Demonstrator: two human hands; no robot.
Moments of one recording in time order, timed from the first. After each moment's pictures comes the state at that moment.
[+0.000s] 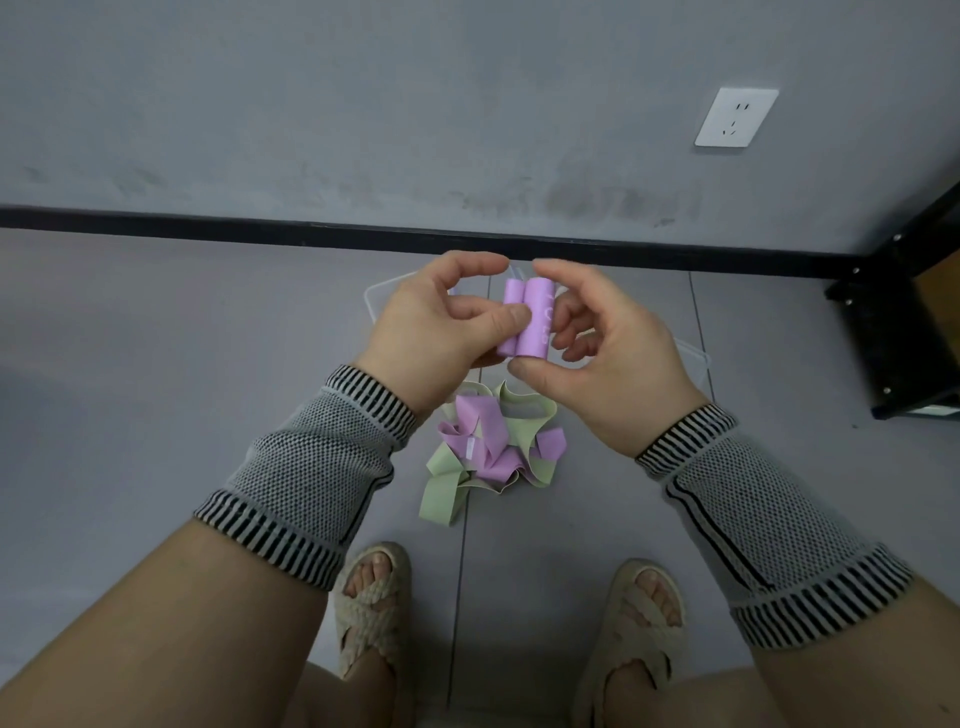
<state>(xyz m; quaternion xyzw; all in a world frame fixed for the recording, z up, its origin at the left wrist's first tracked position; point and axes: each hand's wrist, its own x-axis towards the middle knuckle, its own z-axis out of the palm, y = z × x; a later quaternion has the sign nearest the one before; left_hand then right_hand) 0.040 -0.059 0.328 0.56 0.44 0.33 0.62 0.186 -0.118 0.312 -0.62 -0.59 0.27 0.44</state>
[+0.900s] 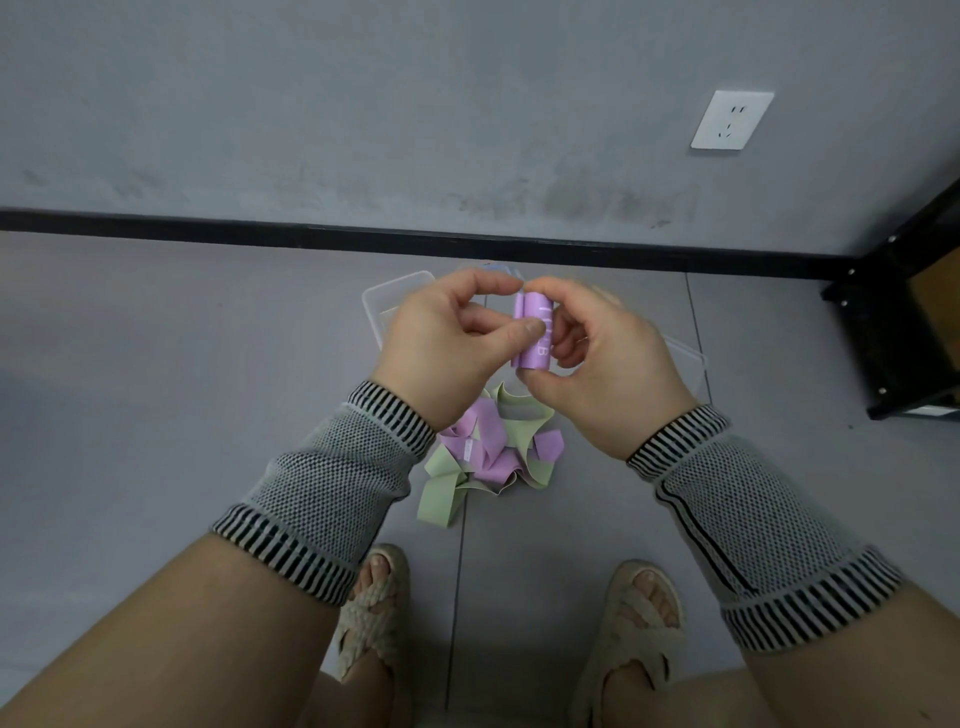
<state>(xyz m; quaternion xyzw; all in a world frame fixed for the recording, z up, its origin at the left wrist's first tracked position) 0.048 -0.066 0.323 0.63 0.45 0.33 0.54 0.186 -0.117 0.310 -0.64 -0.63 0.21 0.39</state>
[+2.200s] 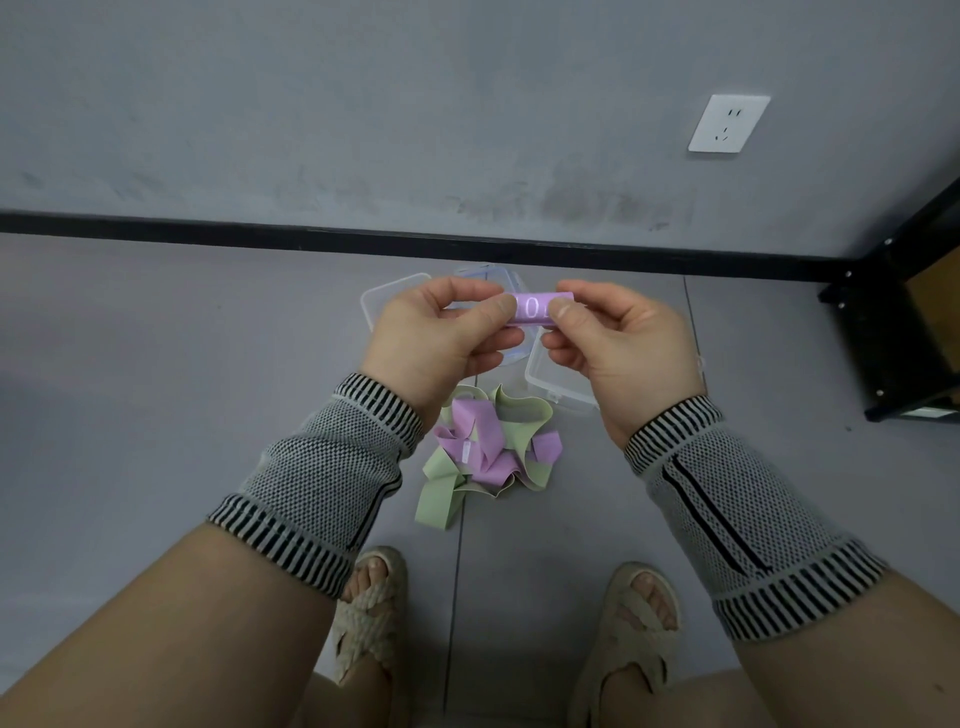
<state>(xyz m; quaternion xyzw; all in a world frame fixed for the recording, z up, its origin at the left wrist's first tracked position) 0.050 -0.060 0.323 0.48 0.48 0.36 0.65 0.186 -0.111 0.311 -0.61 -0.32 0.42 0.59</state>
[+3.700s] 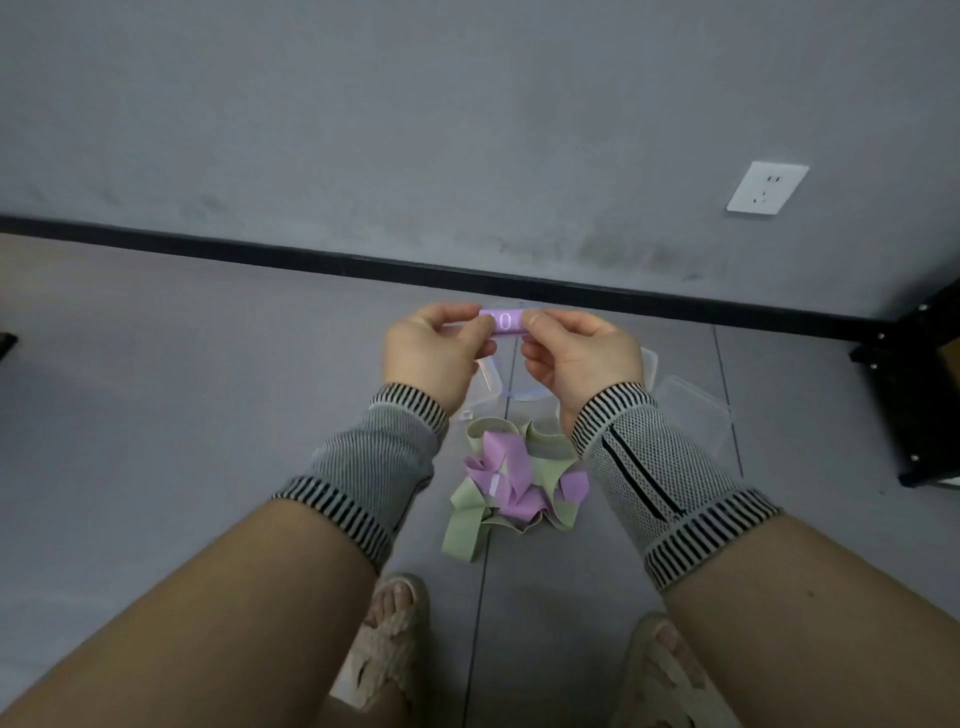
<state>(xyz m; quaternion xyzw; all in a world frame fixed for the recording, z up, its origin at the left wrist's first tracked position) 0.014 -0.025 0.314 0.45 0.57 0.43 0.53 0.128 -0.053 0.310 -0.62 -0.21 0.47 0.59</state>
